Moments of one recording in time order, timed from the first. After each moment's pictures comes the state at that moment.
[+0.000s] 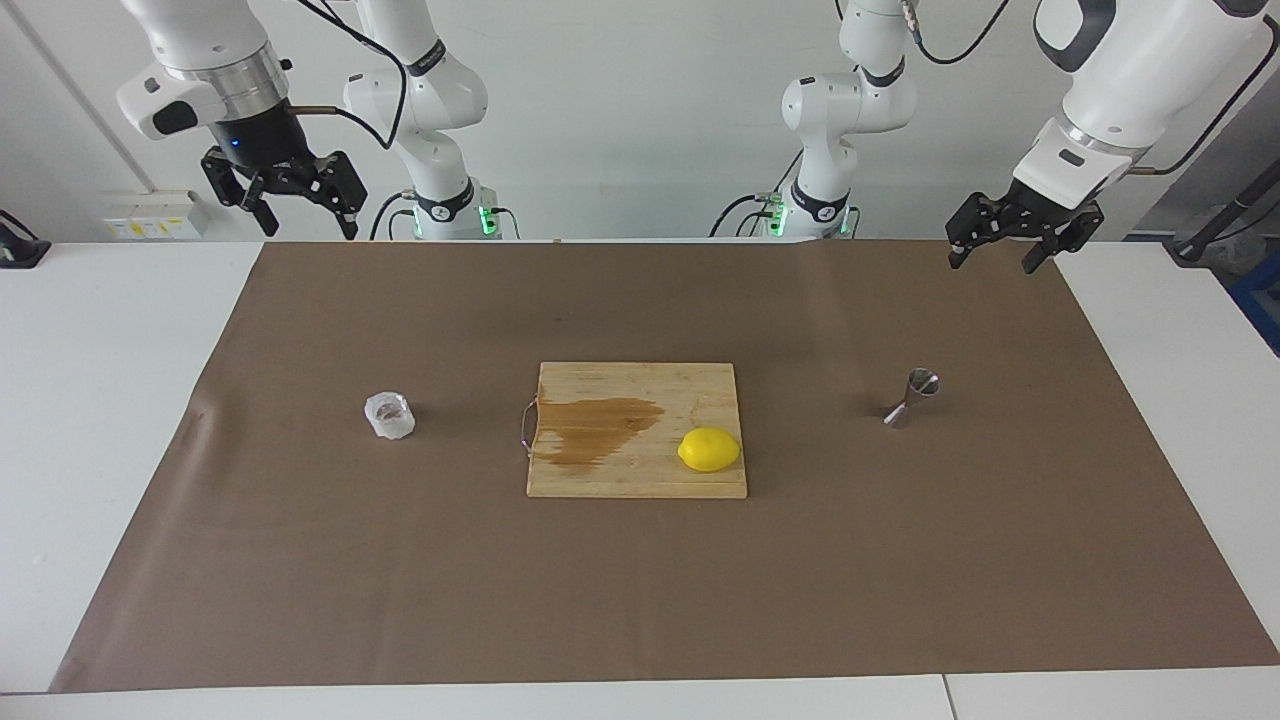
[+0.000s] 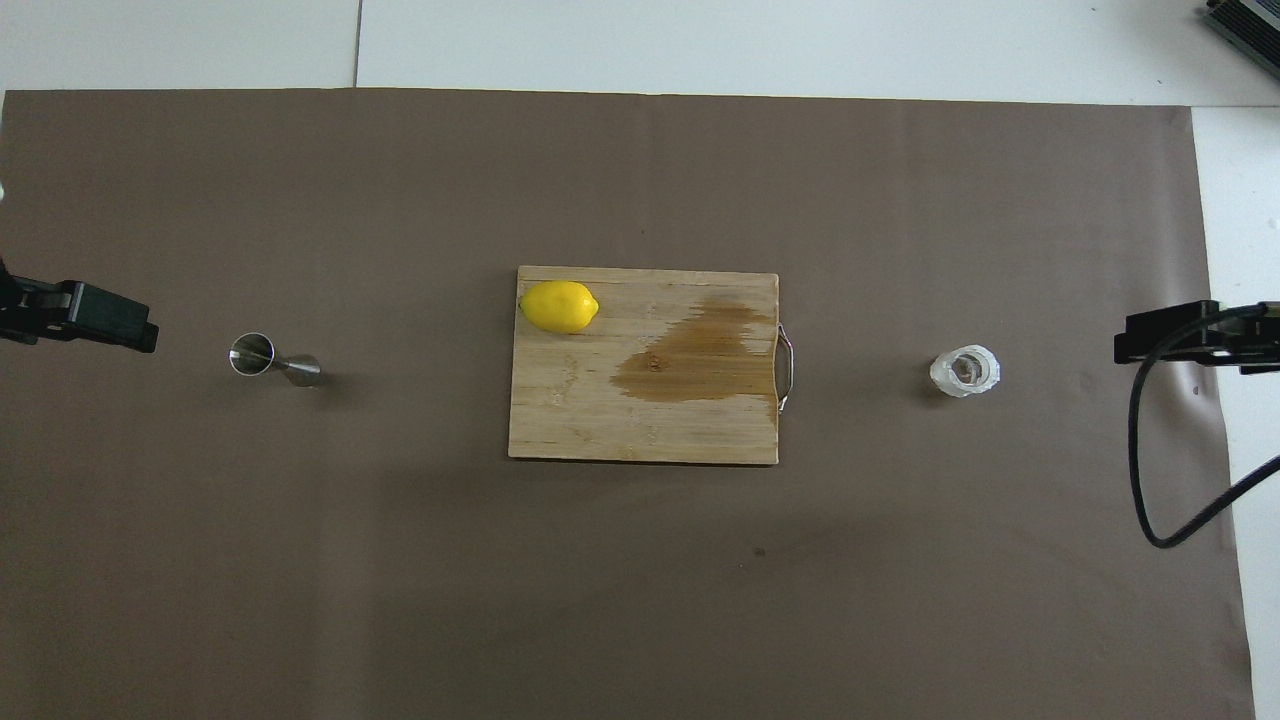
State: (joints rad) left arm -0.02 0.01 -0.03 -1.54 -0.02 1.49 0.09; right arm 0.09 -0.11 -0.06 -1.61 -0.01 1.54 0.13
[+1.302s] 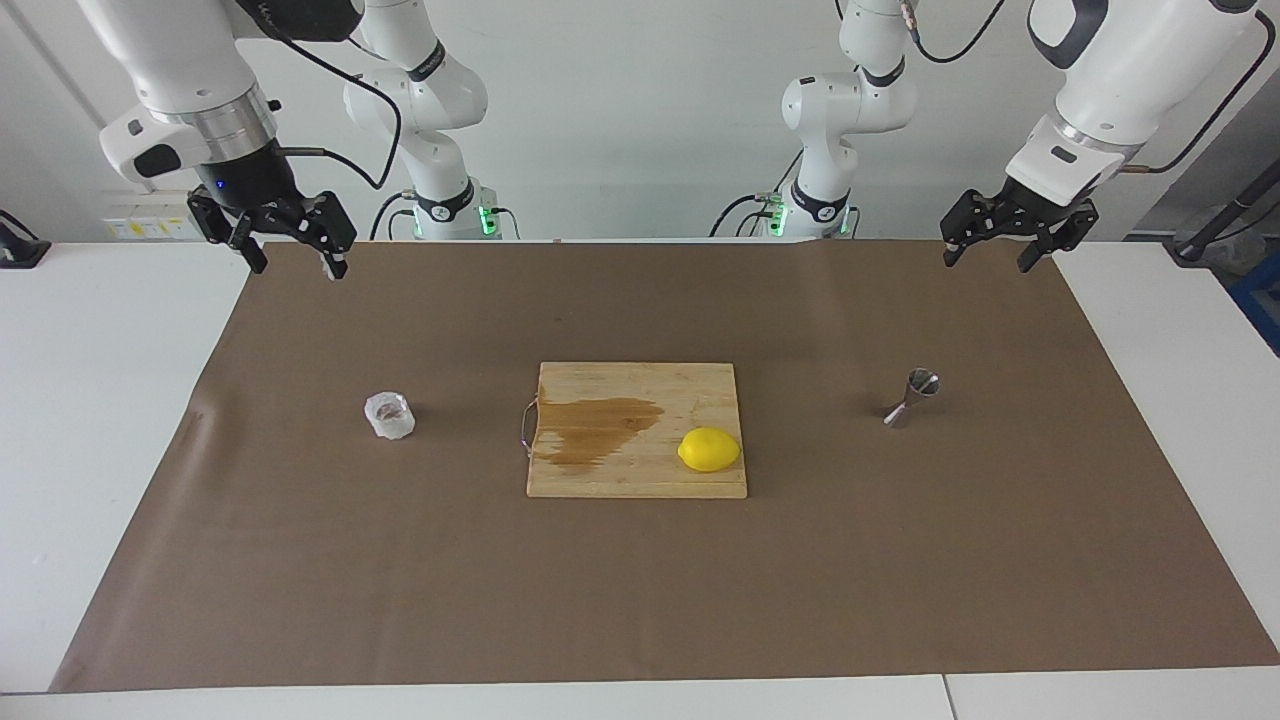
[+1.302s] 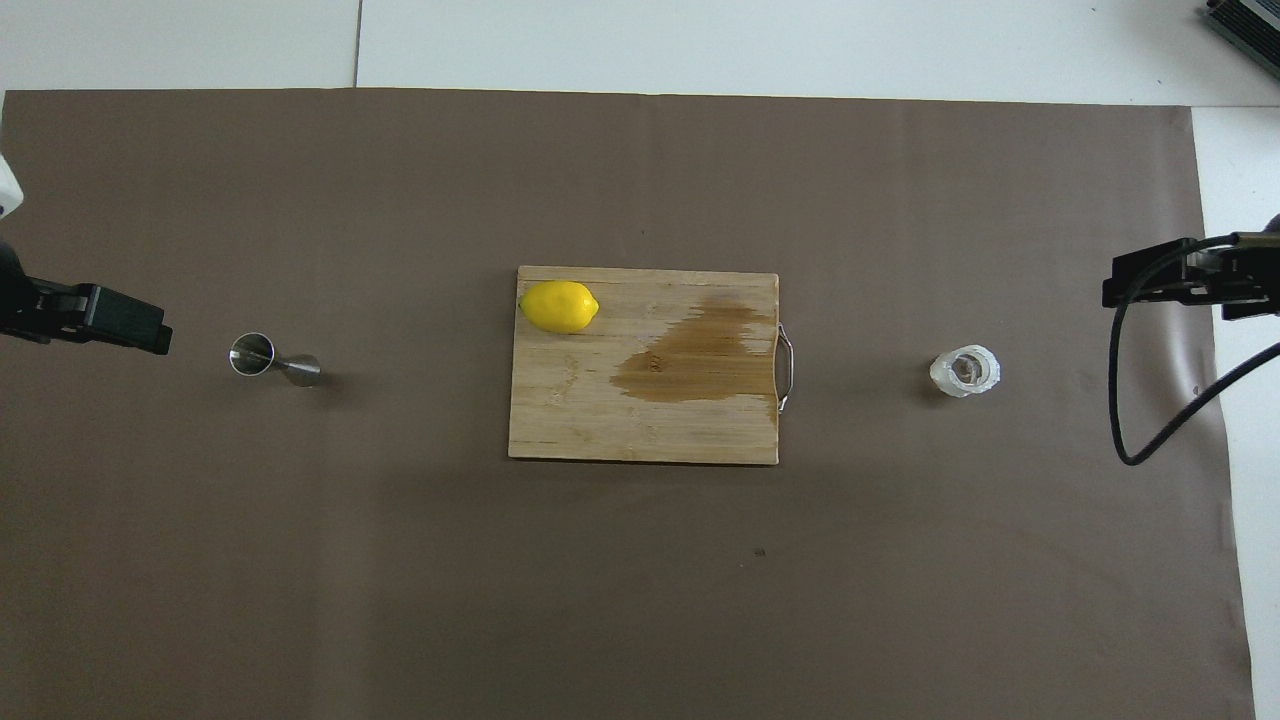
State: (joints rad) left arm -0.04 0.00 -0.03 -1.54 -0.02 1.49 0.09; right arm 0.07 0.00 -0.06 -1.53 -0.01 1.59 0.13
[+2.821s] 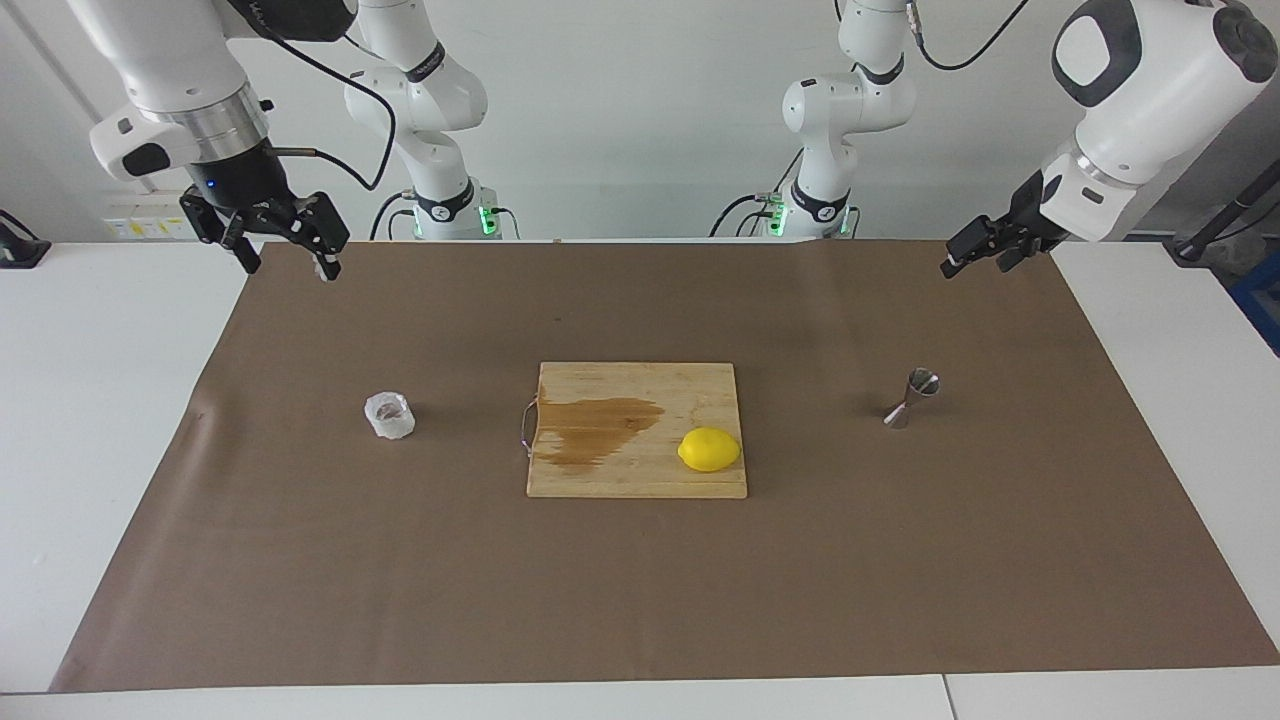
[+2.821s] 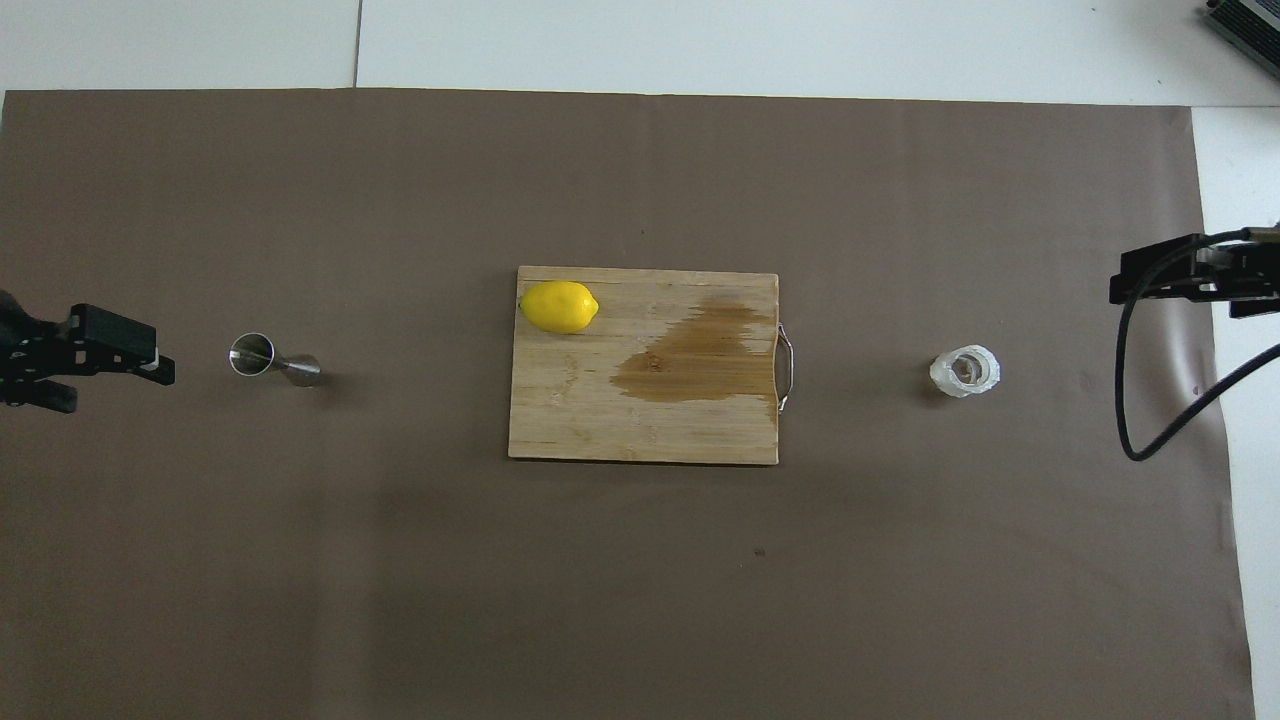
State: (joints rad) left arm 0.06 0.00 0.00 -1.70 -0.17 1.50 -0.10; right arm -0.02 0.00 0.03 -1.53 -0.01 1.59 0.13
